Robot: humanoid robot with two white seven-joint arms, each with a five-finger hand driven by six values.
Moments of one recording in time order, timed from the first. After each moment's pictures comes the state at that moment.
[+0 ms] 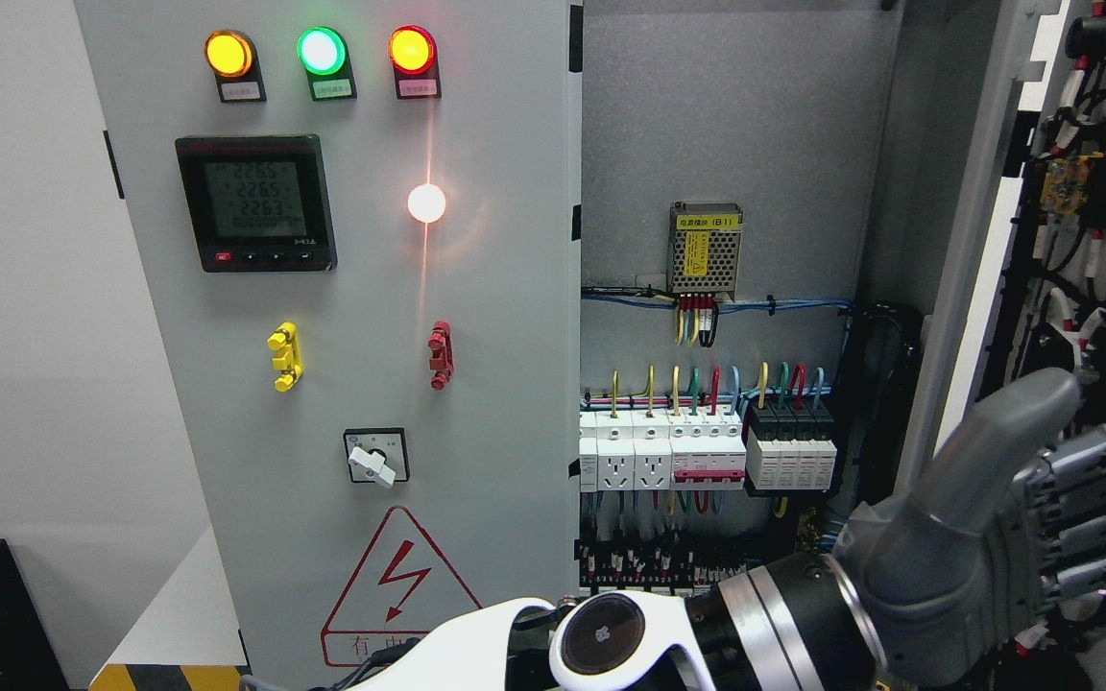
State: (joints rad) left arm -1.27 0.06 -1.13 -1.77 1.31 -0.03 0.07; right arm 0.14 0.12 -0.05 -0.11 0.00 -0.14 0.07
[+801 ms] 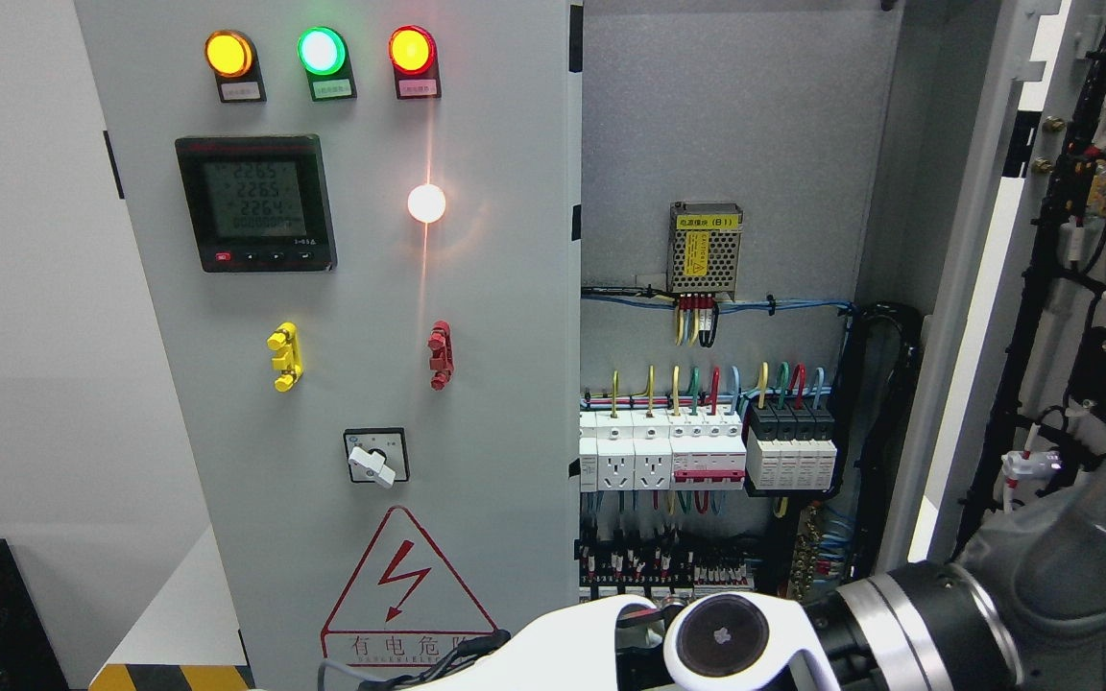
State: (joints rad) left arm -1.32 -0.09 -1.17 -1.63 1.31 -0.04 0.08; right arm 0.14 0.12 -0.05 -0.11 0.00 -0.14 0.07
